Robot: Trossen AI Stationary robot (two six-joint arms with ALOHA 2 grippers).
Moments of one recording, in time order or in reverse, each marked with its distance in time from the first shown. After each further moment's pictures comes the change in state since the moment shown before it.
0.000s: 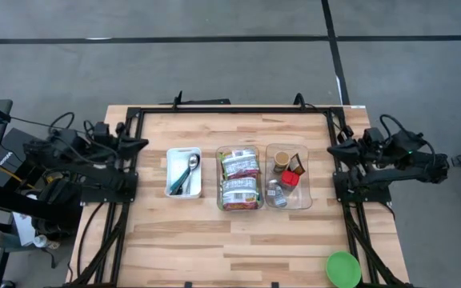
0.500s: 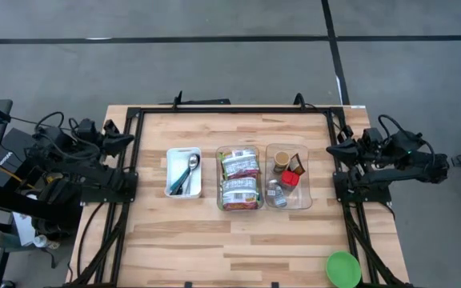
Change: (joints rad) left arm 0.000 -0.180 0.000 -0.086 0.002 0.009; right arm 0.000 0.000 0.000 -0.016 0.006 -0.008
